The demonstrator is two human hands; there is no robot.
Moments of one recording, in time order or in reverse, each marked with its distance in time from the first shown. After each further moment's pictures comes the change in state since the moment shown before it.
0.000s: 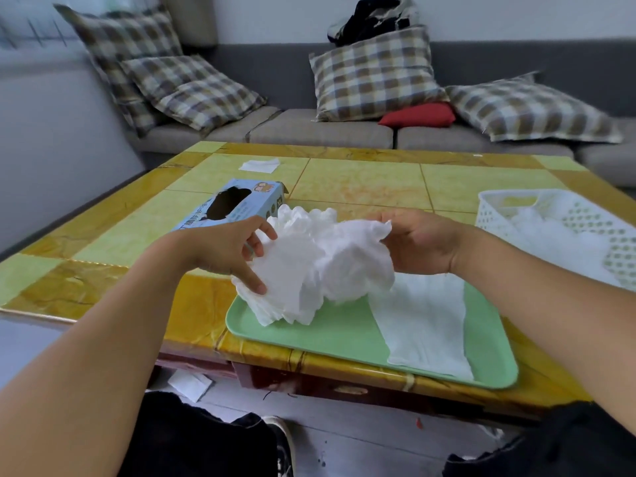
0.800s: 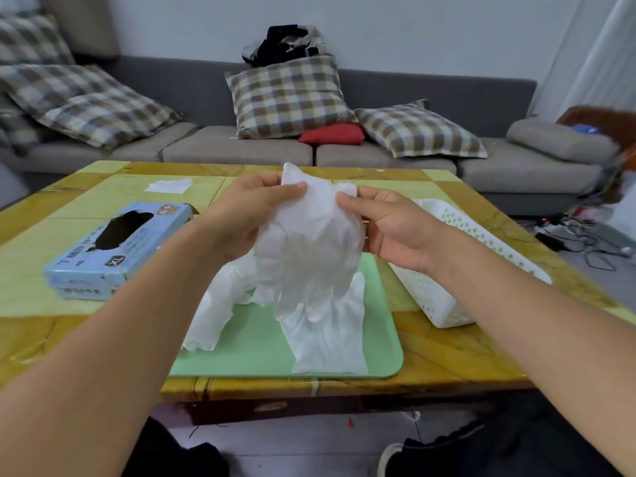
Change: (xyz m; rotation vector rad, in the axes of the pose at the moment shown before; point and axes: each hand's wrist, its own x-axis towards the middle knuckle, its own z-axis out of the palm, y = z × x) left_hand 0.025 0.191 0.023 -1.074 0.189 0.346; right_hand -0.097 -0.032 -0.013 0.003 0.688 -0.260
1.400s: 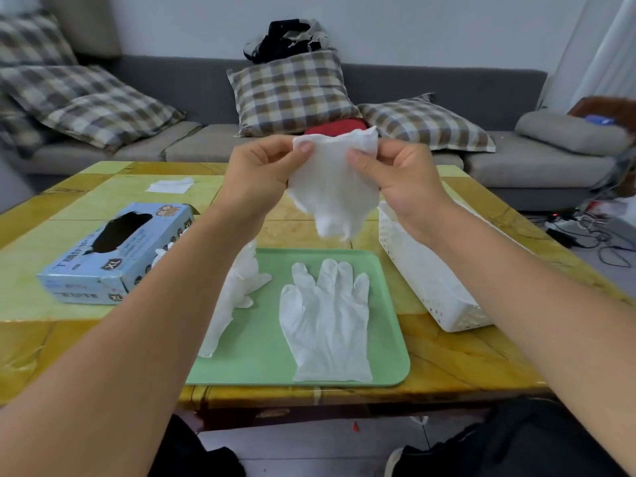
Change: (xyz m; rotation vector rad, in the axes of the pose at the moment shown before) left_hand 0.032 0.001 0.010 0.050 0.150 0.347; right_hand 0.029 -0.013 -0.012 -0.220 0.275 -0.457
